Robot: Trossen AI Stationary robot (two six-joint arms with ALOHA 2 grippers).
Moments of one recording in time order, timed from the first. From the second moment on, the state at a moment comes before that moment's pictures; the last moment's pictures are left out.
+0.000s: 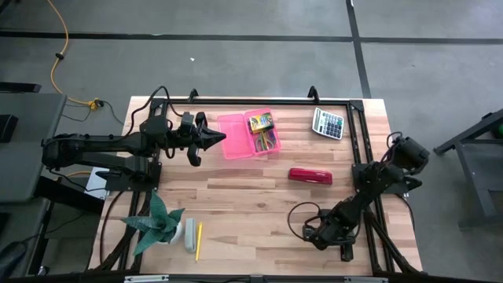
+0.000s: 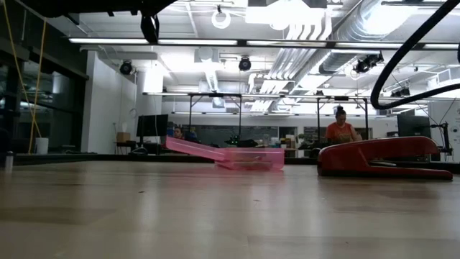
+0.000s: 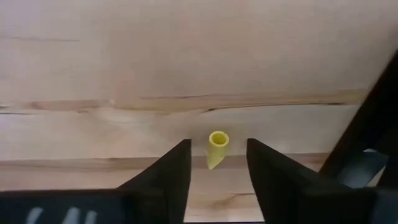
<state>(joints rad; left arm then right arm) 0.31 0.92 0.55 0.48 0.15 -0.36 0.76 1.67 0.84 -0.41 -0.24 2.41</state>
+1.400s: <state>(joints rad) 0.33 0.92 0.55 0.47 0.20 -0.46 0.00 1.24 0.84 0.11 -0.02 0.32</state>
